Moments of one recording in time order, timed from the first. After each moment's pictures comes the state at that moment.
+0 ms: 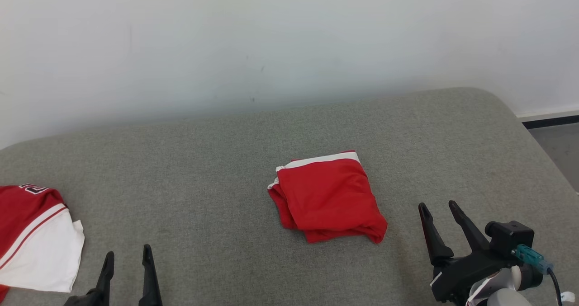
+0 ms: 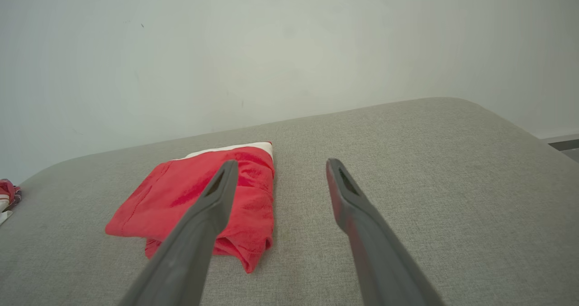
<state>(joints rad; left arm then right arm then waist) 0.02 0.05 0.05 0.20 -0.20 0.03 -0.26 -0.22 -0.23 0.23 0.45 0.46 0.13 -0.18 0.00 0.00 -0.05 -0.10</state>
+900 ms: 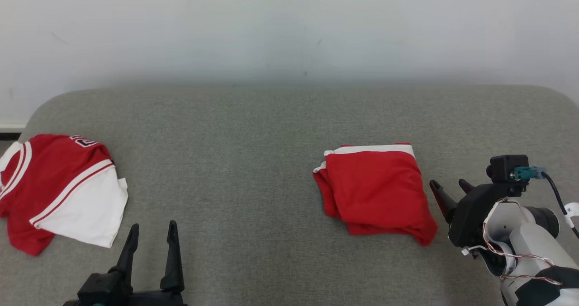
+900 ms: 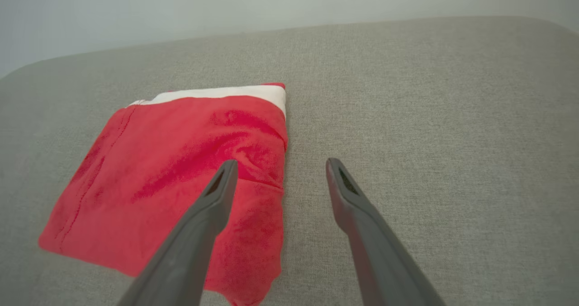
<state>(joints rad) -0.03 0.05 -0.03 0.15 -0.19 0.00 -0.26 -0.50 -0.30 0.24 0.66 0.53 0.13 0.23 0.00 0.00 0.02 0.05</state>
